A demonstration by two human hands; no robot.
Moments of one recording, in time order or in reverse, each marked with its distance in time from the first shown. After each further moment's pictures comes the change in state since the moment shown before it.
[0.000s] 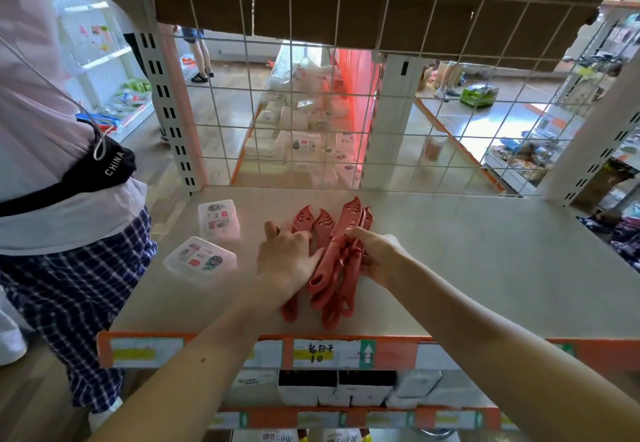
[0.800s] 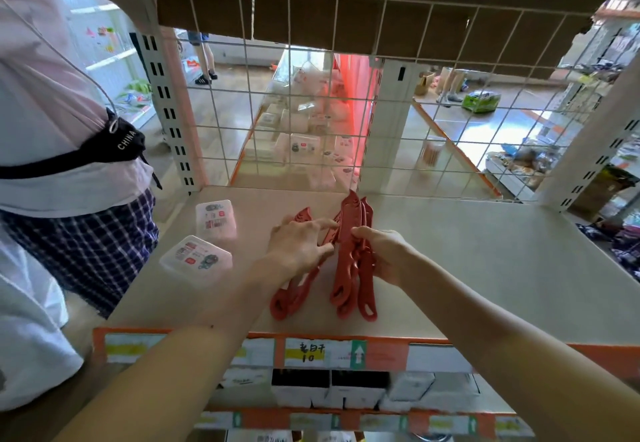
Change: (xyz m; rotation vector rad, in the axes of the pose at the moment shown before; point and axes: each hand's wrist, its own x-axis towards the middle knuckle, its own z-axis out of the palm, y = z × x) left_hand 0.010 0.018 -0.015 -0.076 -0.079 0.108; right_hand -0.004 -0.010 -0.019 -0.058 -0.097 -0.033
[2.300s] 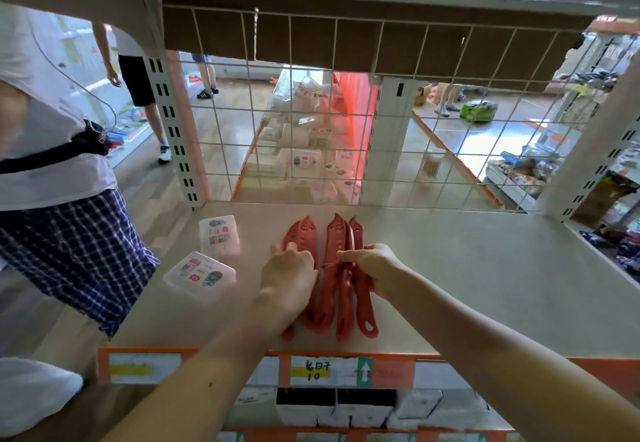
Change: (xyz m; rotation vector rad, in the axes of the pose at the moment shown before) left_hand -0.019 -0.005 0.007 0.213 0.014 -0.098; right_hand 0.012 0.005 0.016 -0.140 0.026 0.008
